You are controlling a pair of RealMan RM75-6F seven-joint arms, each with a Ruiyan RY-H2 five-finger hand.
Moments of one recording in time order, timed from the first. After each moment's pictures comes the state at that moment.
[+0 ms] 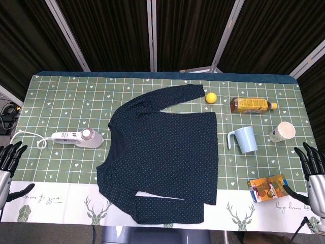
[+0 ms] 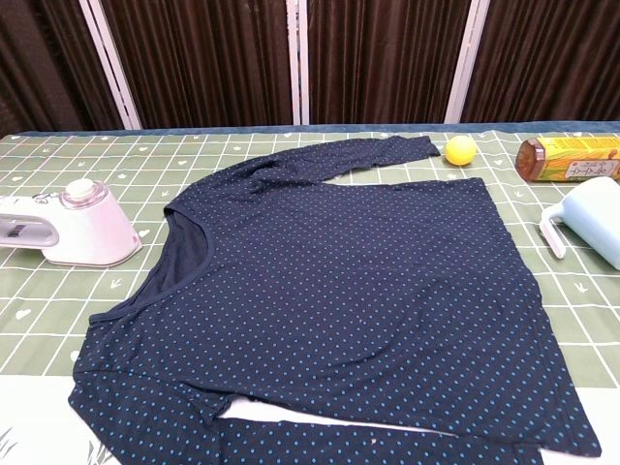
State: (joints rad) left arm -0.03 -1.00 0.01 -1.78 1.63 1.58 0.09; right arm 0.00 -1.02 0.05 -1.68 -1.61 1.64 0.05
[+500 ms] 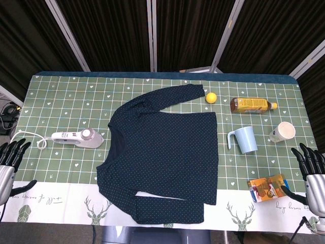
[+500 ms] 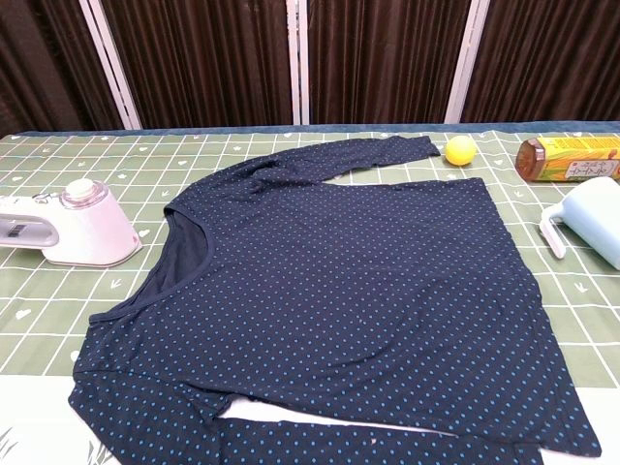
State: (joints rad) left arm -0.08 -1.02 -0.02 -1.73 1.58 1.50 0.07; right arm 0.01 -1.01 0.05 -1.69 -1.61 1.62 0.07
